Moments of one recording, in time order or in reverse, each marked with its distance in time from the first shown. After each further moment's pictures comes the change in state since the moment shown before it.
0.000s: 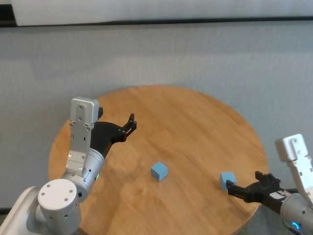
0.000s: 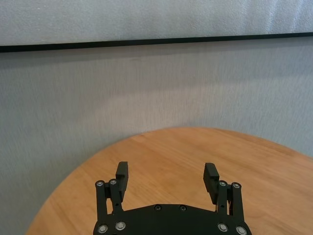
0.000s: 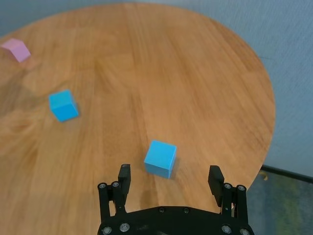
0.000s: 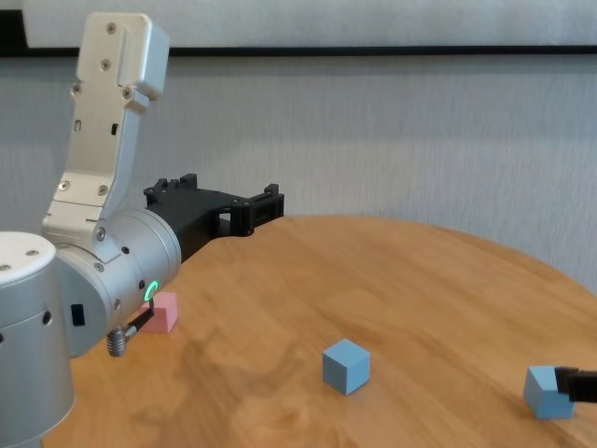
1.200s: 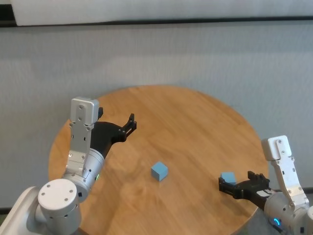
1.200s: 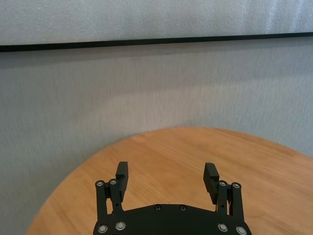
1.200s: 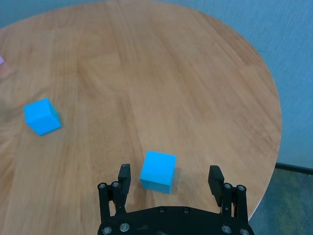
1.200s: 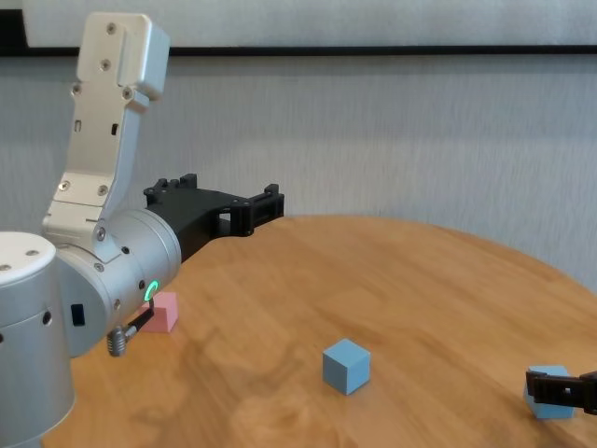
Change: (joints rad) left arm 0.000 0.000 0.000 0.000 0.000 0.000 0.000; right arm 0.058 -0.136 -0.016 0.115 -0.091 0.002 -0.053
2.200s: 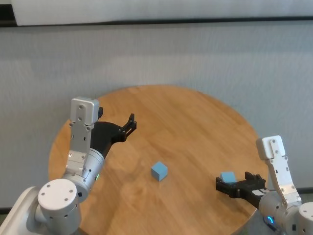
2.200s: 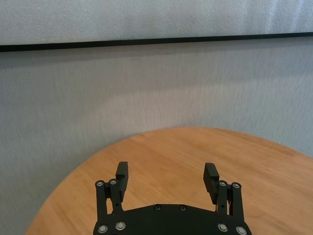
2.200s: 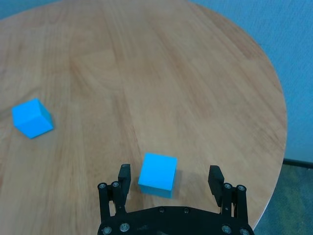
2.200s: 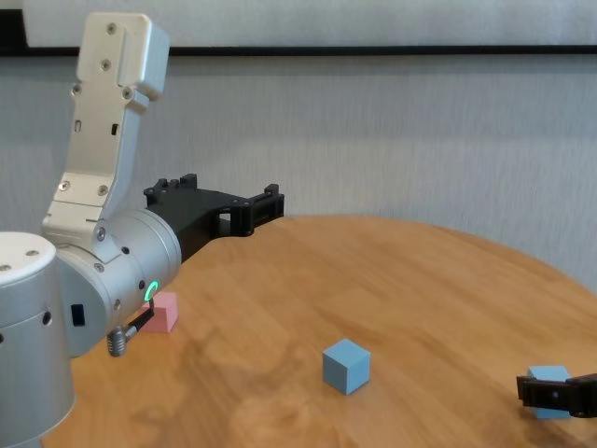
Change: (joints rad) left arm 0.000 0.000 0.000 0.000 0.000 0.000 0.000; right arm 0.023 -0.062 0.013 0.051 -0.042 0.012 0.006
